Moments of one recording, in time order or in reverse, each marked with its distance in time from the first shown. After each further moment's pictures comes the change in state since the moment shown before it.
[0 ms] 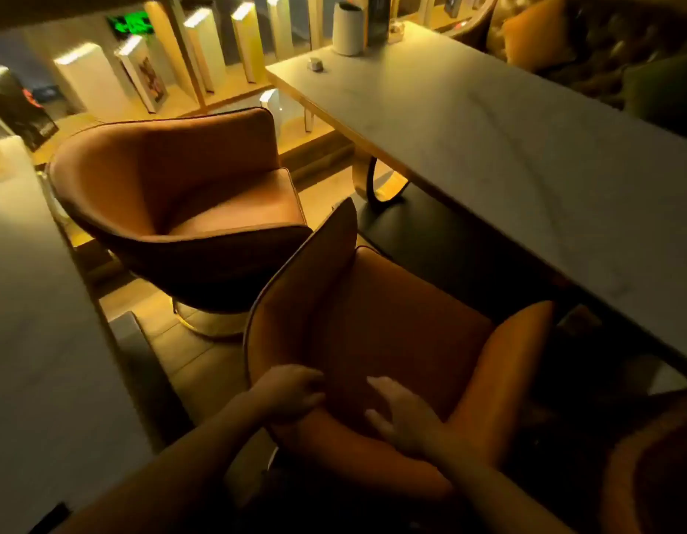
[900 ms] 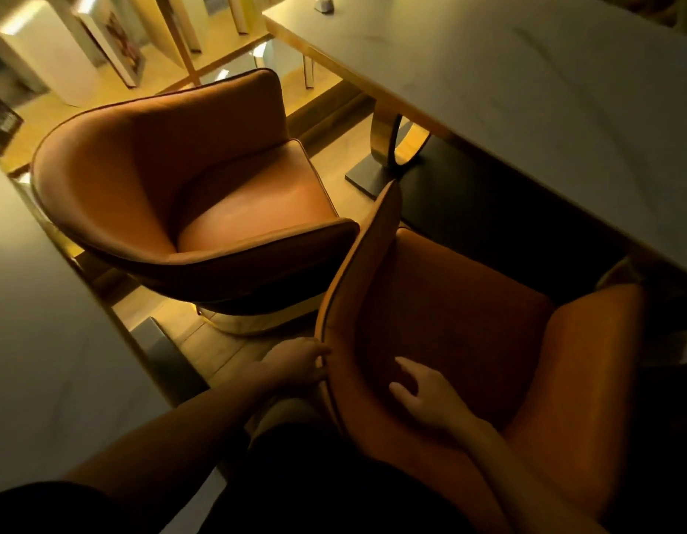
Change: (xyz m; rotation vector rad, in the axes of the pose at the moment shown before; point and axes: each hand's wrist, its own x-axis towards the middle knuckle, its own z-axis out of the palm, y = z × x) left_hand 0.064 -0.179 -0.102 0.022 -0.201 0.152; right_hand 0.146 -0.107 0.021 0.254 -0.019 0.259
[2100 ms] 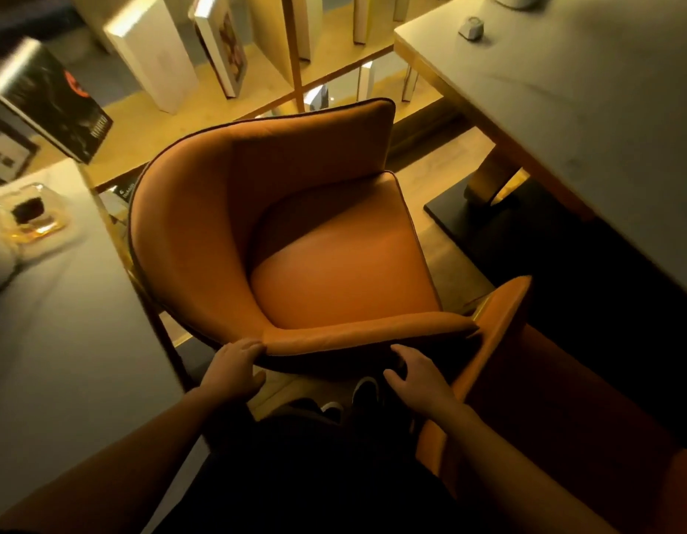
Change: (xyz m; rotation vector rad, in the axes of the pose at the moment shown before) left_hand -0.015 -0.351 -0.120 -0.093 0.240 -0.452; right_hand 0.281 -0.251 -0.006 -0.074 -0.077 -0.004
